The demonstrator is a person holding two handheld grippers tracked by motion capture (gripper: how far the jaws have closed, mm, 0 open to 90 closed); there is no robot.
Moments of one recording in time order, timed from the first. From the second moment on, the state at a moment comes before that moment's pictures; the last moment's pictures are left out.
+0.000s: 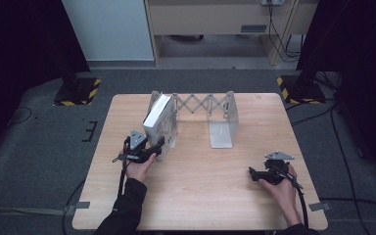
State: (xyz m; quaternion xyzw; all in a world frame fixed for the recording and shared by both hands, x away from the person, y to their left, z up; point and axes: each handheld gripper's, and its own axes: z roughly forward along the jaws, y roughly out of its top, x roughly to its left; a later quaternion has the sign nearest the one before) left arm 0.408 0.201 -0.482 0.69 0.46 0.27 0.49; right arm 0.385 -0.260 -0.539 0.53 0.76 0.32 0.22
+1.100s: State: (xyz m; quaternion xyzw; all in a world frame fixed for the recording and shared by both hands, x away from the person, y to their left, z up) left arm 0.414 0.176 -0.488 0.67 0.47 0.26 0.51; right arm 0.385 -0.260 -0.539 0.53 0.76 0.32 0.22
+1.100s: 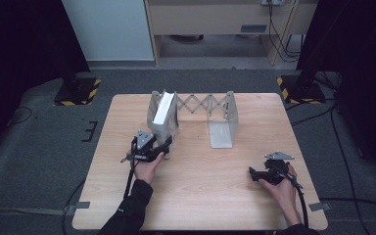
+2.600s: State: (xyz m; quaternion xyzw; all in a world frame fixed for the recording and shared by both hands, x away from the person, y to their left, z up) left arm 0.440 0.162 -0.483 0.68 0.48 0.27 0.49; right arm 0.385 -0.260 -0.539 0.53 0.76 0.32 0.22
